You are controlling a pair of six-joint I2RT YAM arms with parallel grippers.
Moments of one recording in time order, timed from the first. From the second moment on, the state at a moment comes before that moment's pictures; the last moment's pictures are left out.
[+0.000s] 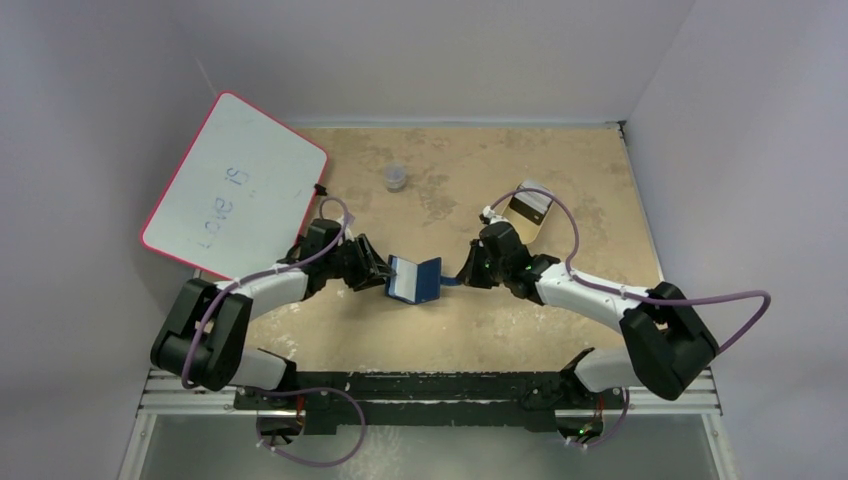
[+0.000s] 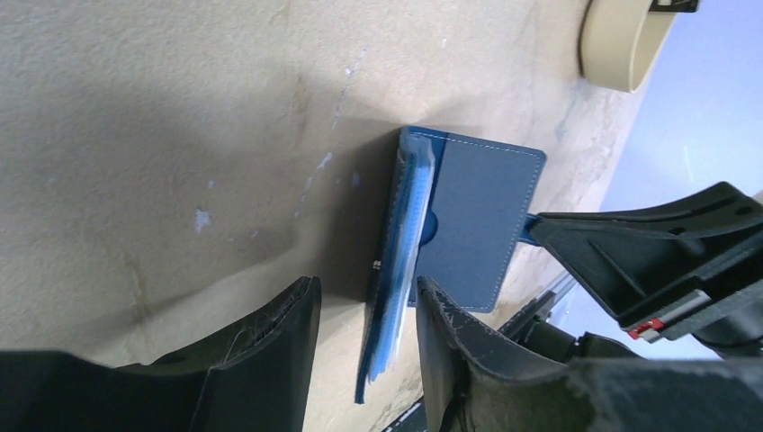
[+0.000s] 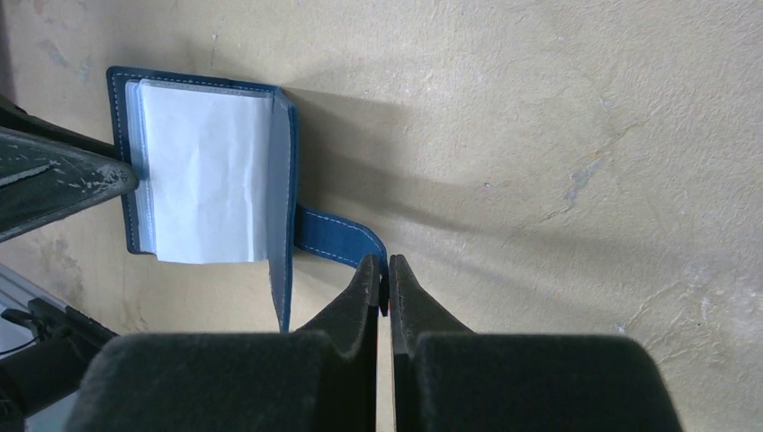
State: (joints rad) left arm -0.35 1.40 0.53 0.07 0.45 -0.88; right arm 0.66 1.36 0.66 -0.11 -0.02 0.73
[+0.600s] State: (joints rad) left arm -0.42 1.46 0.53 0.18 0.47 -0.93; right arm 0.65 1.37 0.67 -0.14 -0.02 0.71
